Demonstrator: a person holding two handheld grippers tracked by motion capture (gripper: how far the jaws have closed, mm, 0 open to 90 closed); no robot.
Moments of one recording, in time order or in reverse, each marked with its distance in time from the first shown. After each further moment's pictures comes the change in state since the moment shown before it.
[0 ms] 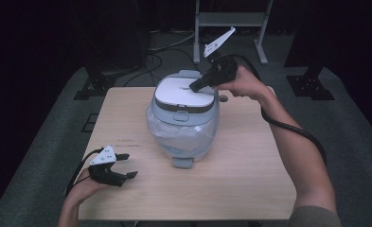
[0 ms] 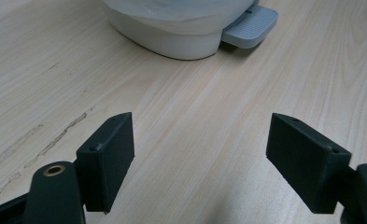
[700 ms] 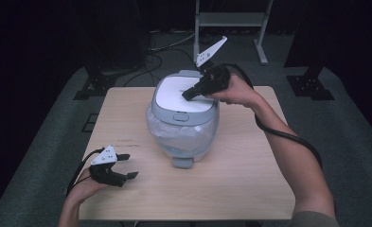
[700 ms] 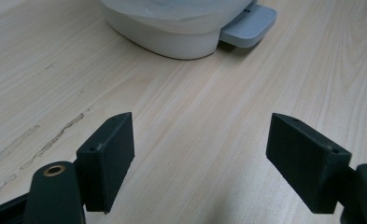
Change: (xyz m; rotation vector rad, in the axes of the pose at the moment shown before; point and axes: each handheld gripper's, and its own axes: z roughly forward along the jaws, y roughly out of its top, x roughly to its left) left arm 0.000 0.001 0.001 0.004 -0.007 0.000; right arm 0.019 -0.001 0.022 -0.007 0.035 -0.035
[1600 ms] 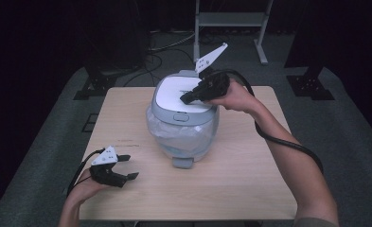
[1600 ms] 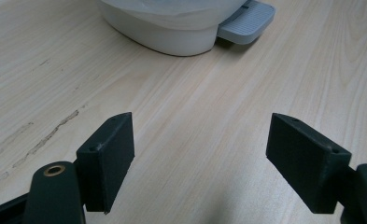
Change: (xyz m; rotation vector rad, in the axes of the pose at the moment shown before) left arm -0.002 -0.001 0.002 0.009 -0.008 -0.002; right arm 0.021 -0.003 0.005 -0.022 -0.067 -0.053
